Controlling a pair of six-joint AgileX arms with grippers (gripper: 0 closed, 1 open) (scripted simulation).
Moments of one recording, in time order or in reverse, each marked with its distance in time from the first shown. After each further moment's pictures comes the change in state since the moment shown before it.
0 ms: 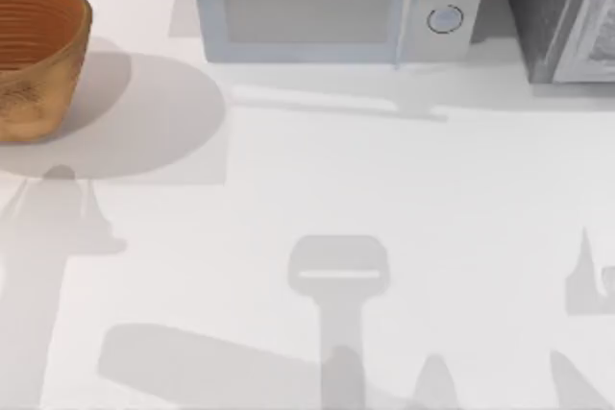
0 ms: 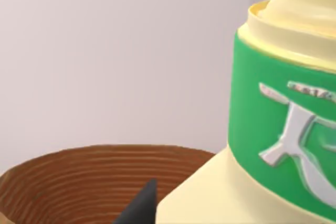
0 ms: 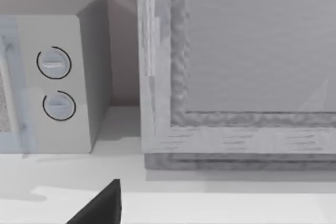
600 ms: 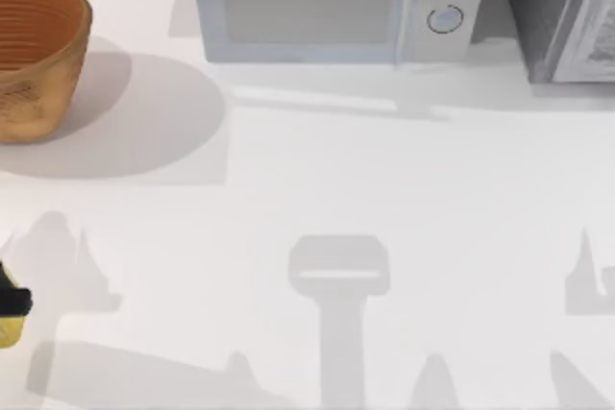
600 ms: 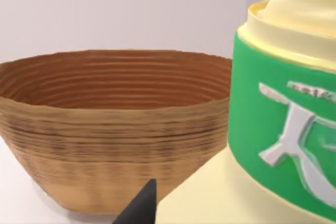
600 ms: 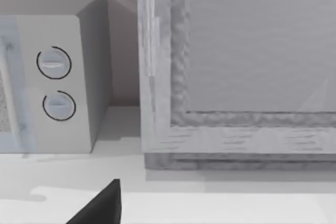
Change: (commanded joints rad) left arm -0.053 -0.378 -0.289 -0.140 -0.060 -0.004; right arm 0.000 0.000 0.000 0.000 0.000 0.000
